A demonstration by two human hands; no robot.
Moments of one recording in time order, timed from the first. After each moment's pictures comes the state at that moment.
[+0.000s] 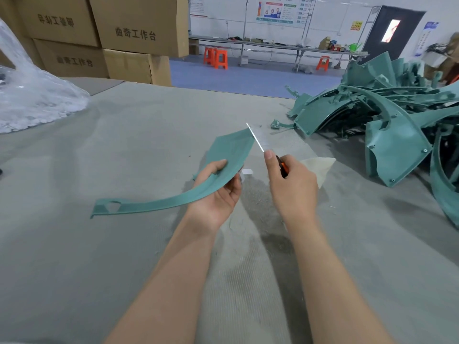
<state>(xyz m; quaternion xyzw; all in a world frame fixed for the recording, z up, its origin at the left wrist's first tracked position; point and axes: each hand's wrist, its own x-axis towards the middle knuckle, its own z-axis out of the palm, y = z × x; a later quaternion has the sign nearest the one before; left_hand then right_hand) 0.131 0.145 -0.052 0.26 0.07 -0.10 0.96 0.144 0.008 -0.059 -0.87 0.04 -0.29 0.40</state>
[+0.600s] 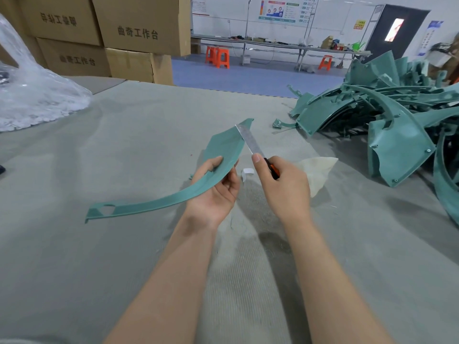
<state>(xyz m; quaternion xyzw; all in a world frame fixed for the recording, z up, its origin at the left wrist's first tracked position) 0.129 0.147 -0.048 0.21 0.07 -0.08 0.97 0.145 0.015 -0.062 -0.88 -0.02 -0.26 0.40</state>
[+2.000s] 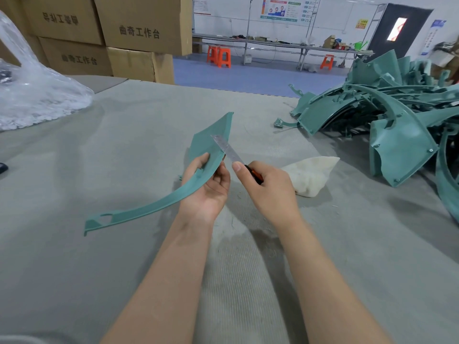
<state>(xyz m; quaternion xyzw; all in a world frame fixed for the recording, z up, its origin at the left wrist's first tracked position) 0.134 0.155 -0.049 0.16 0.11 -0.01 0.98 0.139 0.029 -0.063 -0.88 -0.14 -0.21 0.40</state>
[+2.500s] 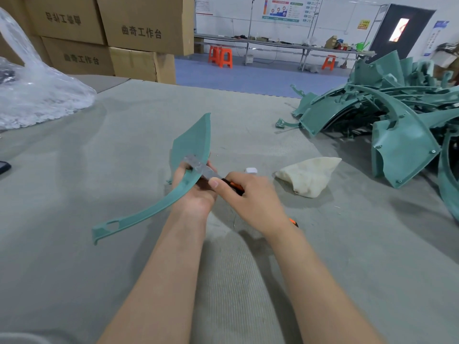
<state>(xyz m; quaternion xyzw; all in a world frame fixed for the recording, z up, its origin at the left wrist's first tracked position) 0.144 0.169 -0.050 0.12 0.17 0.04 0.98 0.129 0.049 -0.064 -0.90 -0.21 -0.13 0.37</state>
